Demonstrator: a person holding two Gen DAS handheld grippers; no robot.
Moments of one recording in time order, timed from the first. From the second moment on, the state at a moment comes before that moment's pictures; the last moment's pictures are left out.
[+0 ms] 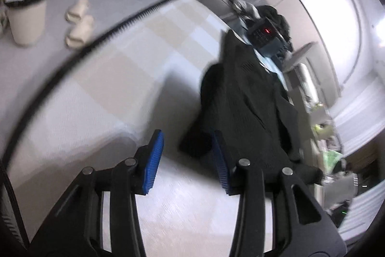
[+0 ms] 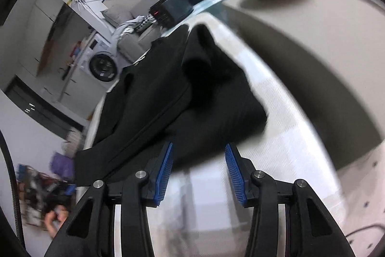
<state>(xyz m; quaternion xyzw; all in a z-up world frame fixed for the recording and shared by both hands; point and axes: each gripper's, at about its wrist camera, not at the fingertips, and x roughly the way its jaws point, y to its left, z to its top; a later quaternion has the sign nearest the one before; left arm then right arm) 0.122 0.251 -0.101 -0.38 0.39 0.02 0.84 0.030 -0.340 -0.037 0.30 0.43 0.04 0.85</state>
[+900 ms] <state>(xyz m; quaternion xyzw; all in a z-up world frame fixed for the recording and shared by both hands) 0.180 0.193 -0.154 -0.47 0.39 -0.05 0.79 0.076 -0.311 -0.066 0.38 0.43 0.07 0.81</state>
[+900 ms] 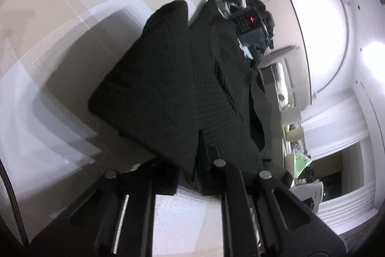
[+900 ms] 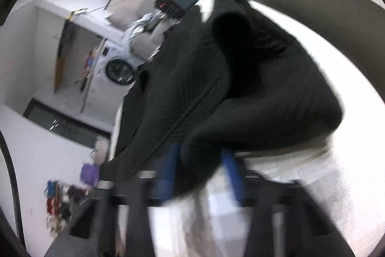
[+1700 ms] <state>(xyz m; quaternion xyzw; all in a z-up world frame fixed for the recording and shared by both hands) -0.002 0.168 -0.090 -0.36 0.38 -0.05 0.85 -0.078 -0.297 -0.038 0.31 0.47 0.11 0.82</state>
